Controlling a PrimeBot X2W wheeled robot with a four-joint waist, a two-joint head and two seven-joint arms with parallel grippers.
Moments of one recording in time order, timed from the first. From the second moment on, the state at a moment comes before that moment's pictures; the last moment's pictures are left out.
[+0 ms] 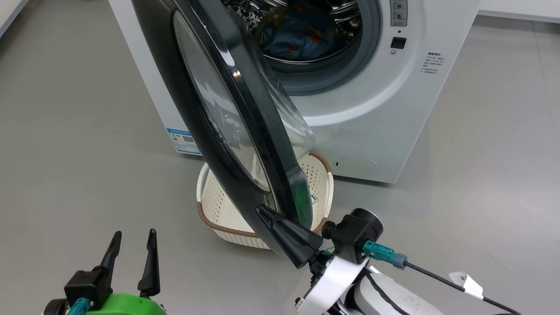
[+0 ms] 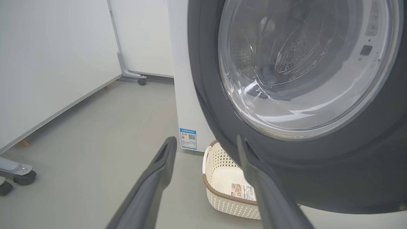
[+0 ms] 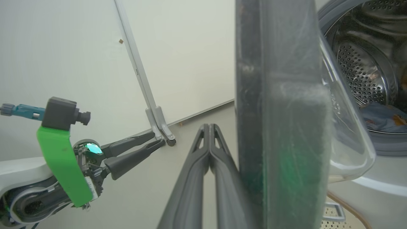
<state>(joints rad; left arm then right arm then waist) 0.07 0.05 -0.07 0.19 -0.30 -0.12 -0.25 -0.31 -0.08 0.89 0.18 0.49 0.13 -0.26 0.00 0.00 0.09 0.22</state>
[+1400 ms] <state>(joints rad) 0.00 0.05 -0.08 0.12 -0.32 -0.12 -0.25 -0.43 -0.08 0.60 0.20 0.44 0.13 -0.26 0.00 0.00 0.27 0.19</state>
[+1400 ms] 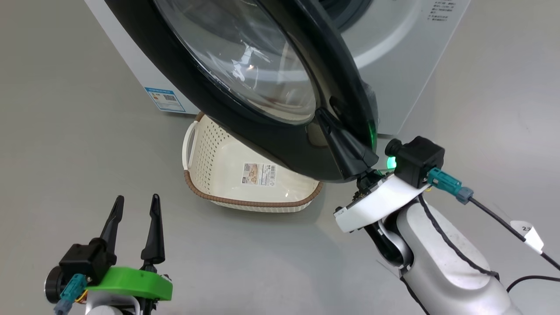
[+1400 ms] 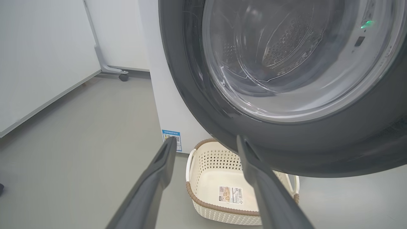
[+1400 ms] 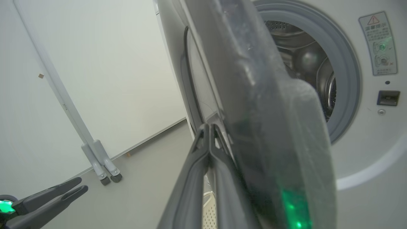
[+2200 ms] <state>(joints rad) -0.07 0.04 -0.11 0.06 -0.34 -0.12 -0.25 -0.61 -0.10 0.48 0.17 0.40 0.13 -0.26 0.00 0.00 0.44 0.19</state>
